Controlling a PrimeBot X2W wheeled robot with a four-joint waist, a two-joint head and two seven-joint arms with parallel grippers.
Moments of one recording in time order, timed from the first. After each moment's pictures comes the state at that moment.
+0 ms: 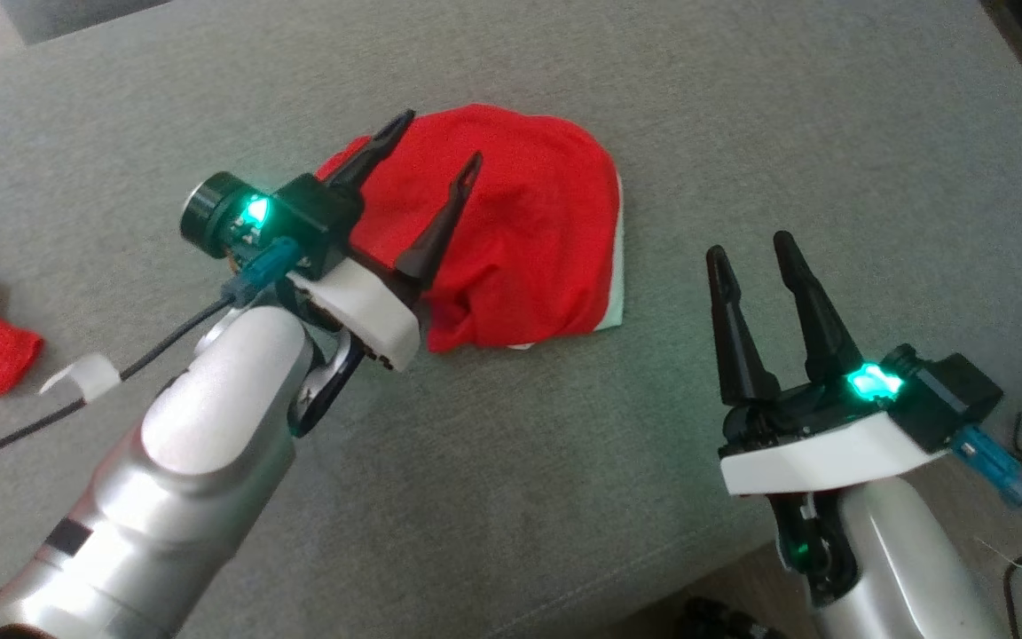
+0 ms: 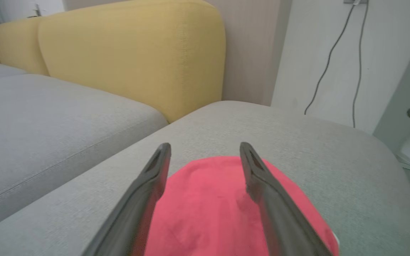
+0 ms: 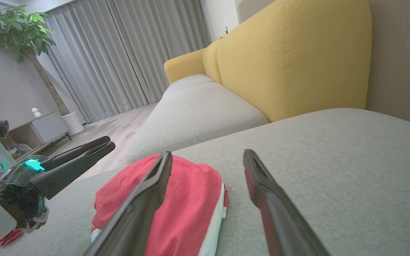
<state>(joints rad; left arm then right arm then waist) -0.76 0.27 -0.75 0.44 -0.45 -0.09 -0.08 -0.17 -0.05 0.27 0.10 0.36 0.13 -0.25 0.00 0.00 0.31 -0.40</state>
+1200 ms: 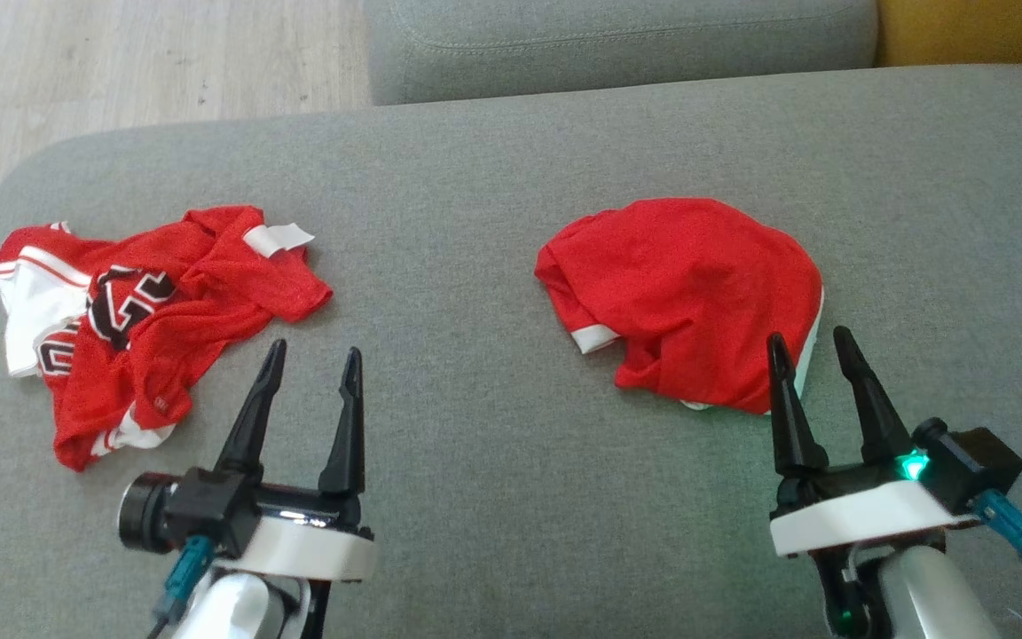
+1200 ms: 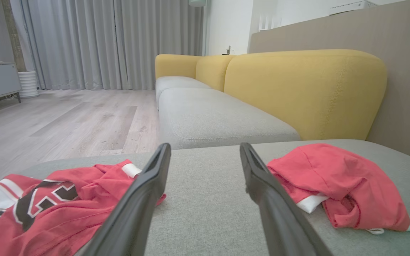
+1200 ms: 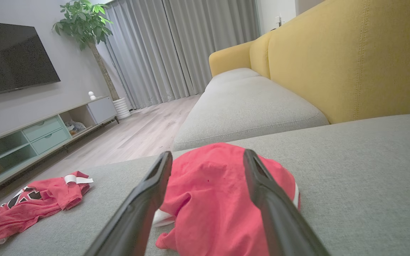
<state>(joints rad) -0.13 0.27 -0.48 0.11 -0.41 0.19 -0.25 -0.05 -0.05 0.13 0.19 0.27 0.13 -0.25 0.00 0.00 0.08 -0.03</state>
